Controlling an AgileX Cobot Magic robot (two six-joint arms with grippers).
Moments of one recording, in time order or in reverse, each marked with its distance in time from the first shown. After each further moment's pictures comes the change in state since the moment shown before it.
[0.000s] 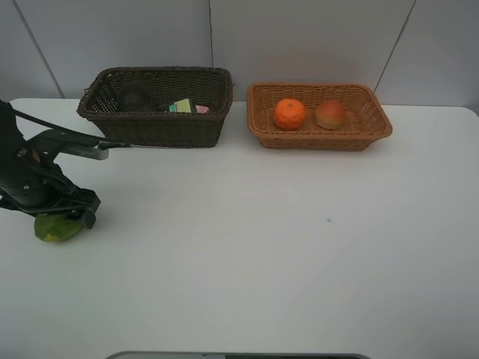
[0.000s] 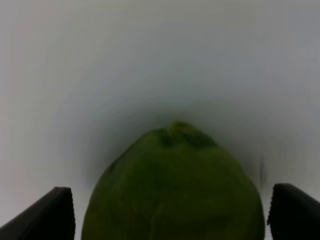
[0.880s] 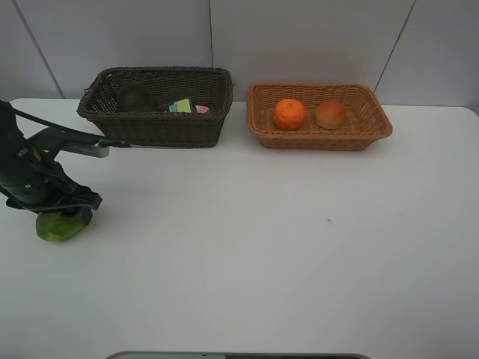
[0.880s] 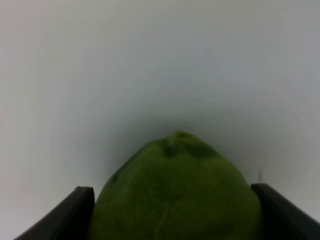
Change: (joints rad) left arm 0.000 0.000 0.000 -0.002 -0.022 0.000; right arm 0.000 0.000 0.000 0.000 0.000 0.000
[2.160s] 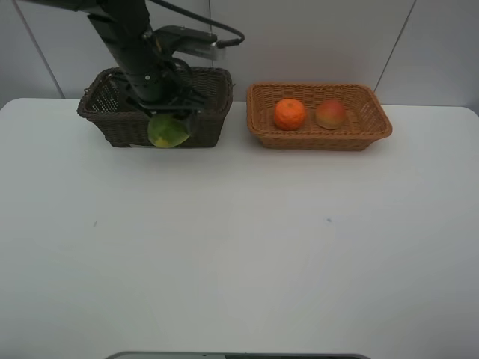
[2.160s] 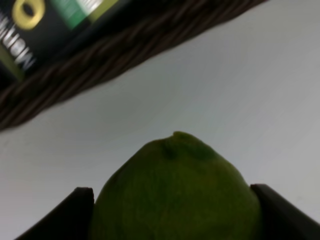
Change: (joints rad) left arm -0.384 0.220 -0.817 -0.103 0.427 0.000; right arm 0.000 0.000 0.000 0.000 0.000 0.000
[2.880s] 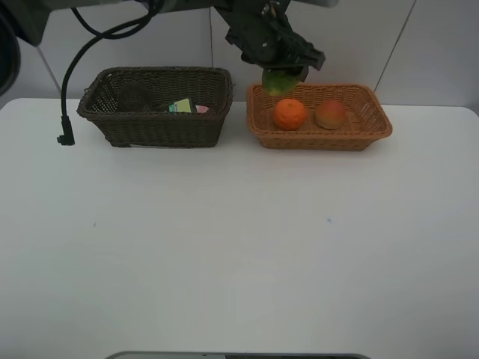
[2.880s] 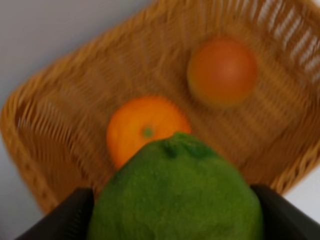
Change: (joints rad) left arm -0.167 0.316 -0.543 -0.017 -0.228 0.000; right arm 0.000 0.000 0.000 0.000 0.000 0.000
